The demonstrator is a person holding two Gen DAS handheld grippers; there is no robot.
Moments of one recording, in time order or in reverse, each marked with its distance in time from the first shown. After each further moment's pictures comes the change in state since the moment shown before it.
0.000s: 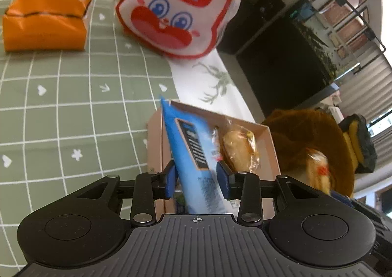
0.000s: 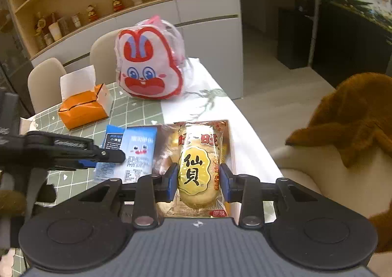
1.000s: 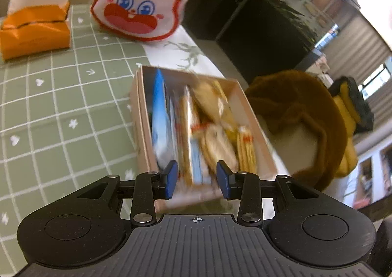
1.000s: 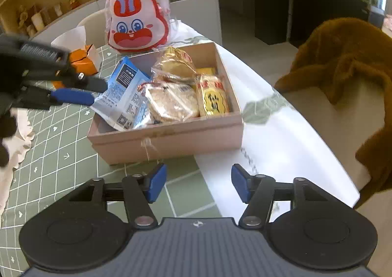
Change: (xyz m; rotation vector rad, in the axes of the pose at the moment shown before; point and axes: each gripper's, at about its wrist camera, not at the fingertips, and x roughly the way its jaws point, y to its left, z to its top) left arm -0.051 -0.029 -0.071 0.212 0.024 0.001; right arm -0.020 0.019 -0.131 0.113 0.049 -0.100
